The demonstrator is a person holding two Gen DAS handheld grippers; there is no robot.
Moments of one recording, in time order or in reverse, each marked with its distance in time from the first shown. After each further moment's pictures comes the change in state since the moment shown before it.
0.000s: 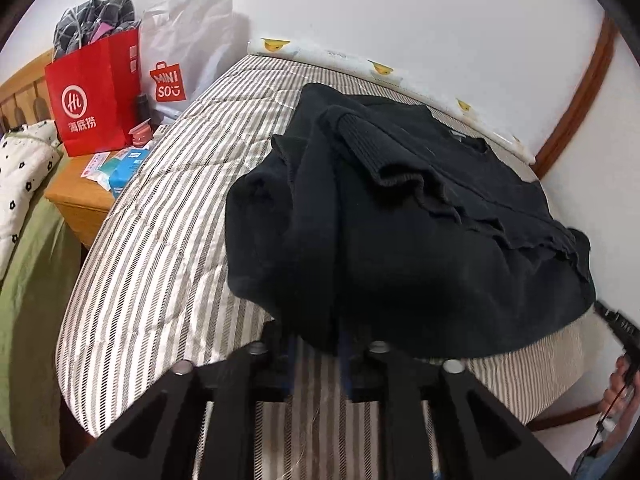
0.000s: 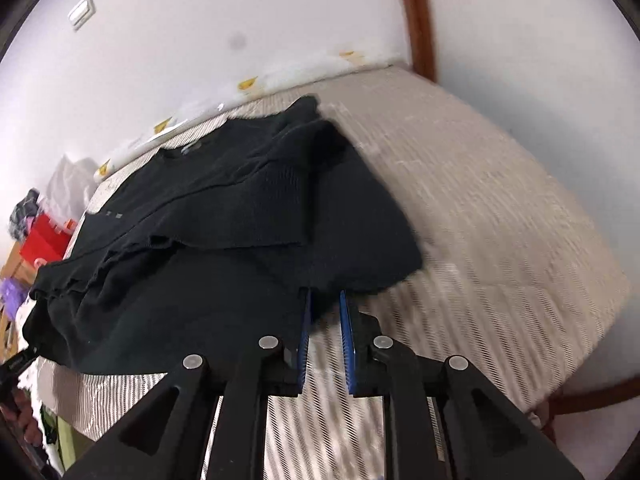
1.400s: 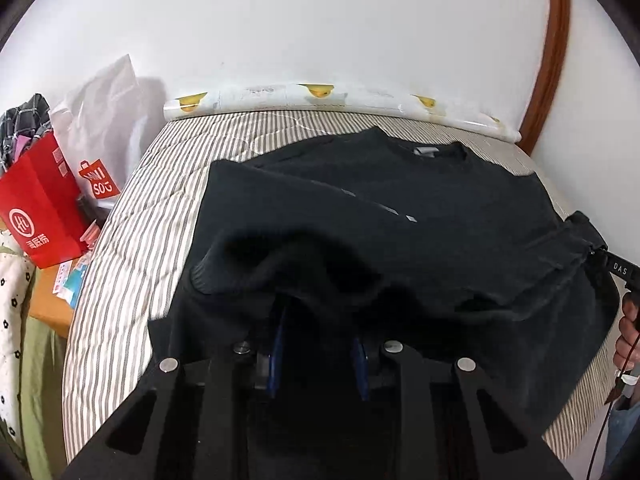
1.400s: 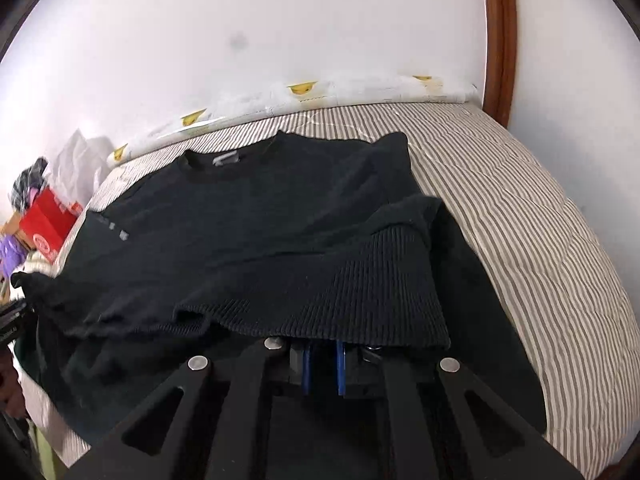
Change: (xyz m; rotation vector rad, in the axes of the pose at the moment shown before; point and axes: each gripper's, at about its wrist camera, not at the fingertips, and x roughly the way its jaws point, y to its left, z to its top) left arm 0.056 -0.068 0.095 0.228 -0.064 0.021; right arm 0.090 0.073 0.083 -0.178 0.003 0.079
